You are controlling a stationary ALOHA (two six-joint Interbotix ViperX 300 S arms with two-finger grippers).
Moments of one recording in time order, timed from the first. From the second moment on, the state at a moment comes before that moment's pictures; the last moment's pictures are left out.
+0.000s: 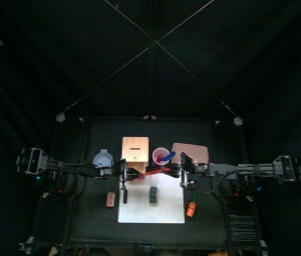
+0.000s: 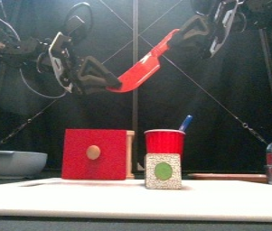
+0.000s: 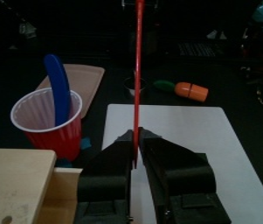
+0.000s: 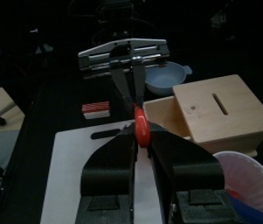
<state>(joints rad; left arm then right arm) 0.04 -0.19 0.96 0.01 -0.56 0.00 -0.05 -0.52 0.80 -0.10 -0.05 0.21</state>
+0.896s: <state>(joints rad) -0.02 -0.32 1.03 -0.01 -0.39 -0.01 0.02 -0.33 0.86 0.06 0.07 0.21</state>
